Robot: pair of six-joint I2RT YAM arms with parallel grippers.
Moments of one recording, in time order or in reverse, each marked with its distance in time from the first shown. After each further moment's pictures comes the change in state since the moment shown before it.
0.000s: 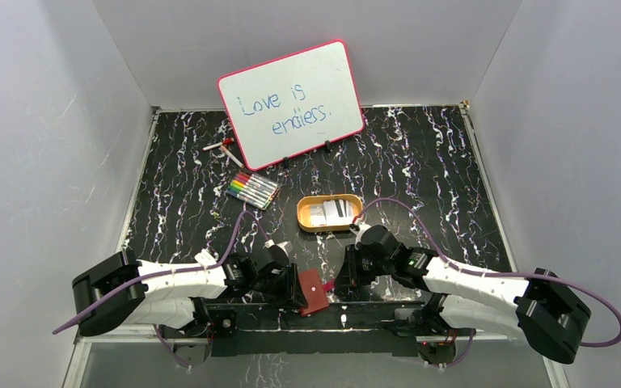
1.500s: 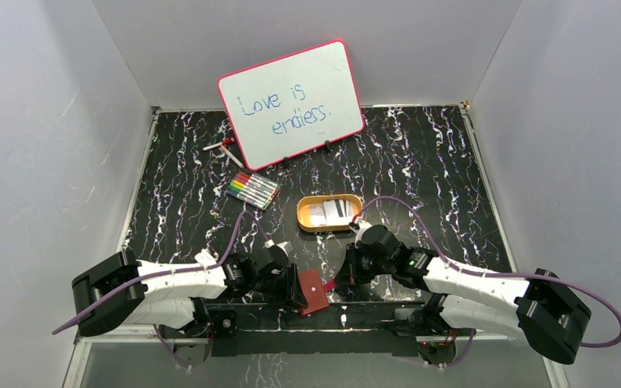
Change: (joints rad) left arm -0.001 -0.003 0.000 -0.003 -0.004 -0.002; right arm -0.001 -0.003 -0.004 0.024 0.021 -0.026
